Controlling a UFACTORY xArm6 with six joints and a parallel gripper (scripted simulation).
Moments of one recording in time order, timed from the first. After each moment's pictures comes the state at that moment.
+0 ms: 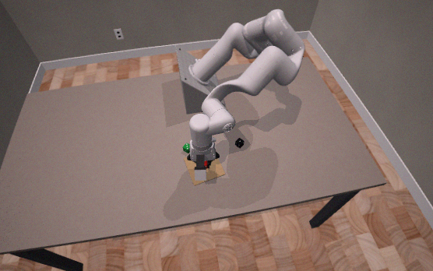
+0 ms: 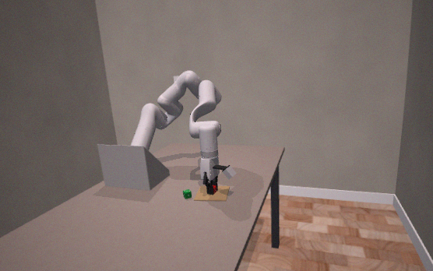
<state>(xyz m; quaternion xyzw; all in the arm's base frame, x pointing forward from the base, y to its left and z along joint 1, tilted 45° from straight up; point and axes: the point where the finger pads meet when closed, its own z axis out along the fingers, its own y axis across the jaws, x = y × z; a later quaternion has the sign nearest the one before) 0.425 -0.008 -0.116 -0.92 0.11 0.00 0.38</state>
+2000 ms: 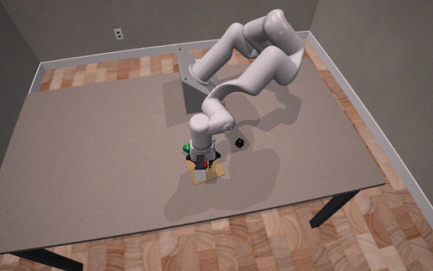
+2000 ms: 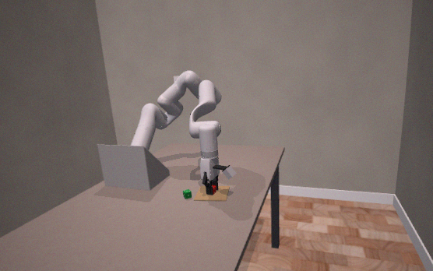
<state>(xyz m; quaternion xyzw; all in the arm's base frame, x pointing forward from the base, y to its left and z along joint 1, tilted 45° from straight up) 0.425 -0.008 -0.116 -0.92 0.11 0.00 0.38</state>
